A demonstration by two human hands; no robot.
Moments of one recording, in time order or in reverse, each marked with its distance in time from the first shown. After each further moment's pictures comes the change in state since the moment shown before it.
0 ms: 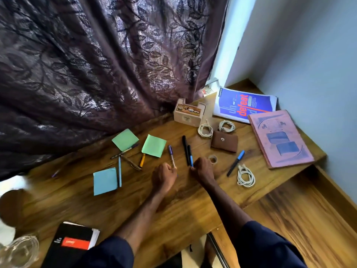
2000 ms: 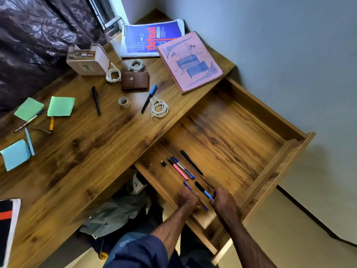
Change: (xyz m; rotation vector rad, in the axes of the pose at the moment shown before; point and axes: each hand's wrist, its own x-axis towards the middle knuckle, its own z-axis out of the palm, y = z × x) left_hand -0.343 0.035 0.345 0.011 -0.566 -0.392; right_hand -0.328 0.397 -0.021 -0.053 -0.185 0.483
